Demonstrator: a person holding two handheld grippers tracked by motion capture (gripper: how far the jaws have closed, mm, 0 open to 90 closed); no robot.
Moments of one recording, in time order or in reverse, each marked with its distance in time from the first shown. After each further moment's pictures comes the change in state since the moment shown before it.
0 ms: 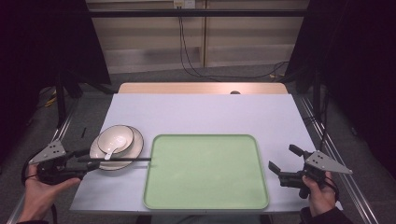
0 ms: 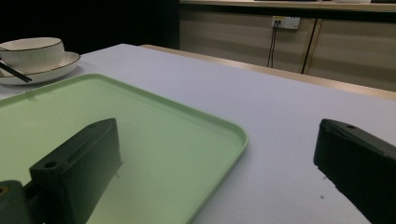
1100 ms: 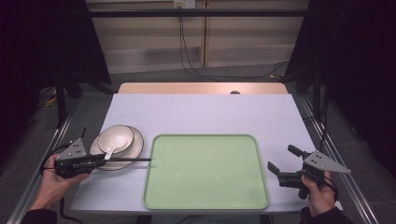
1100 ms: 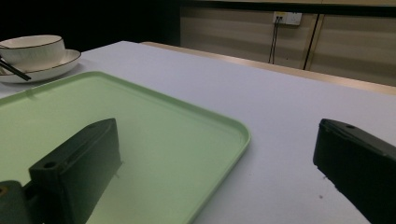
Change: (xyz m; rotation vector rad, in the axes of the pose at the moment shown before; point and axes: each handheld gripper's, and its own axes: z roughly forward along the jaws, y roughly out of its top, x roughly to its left) left arm 0.006 -0.005 0.039 0.176 -0.052 0.175; right arm 0.001 -0.001 0.002 0.015 0.008 0.007
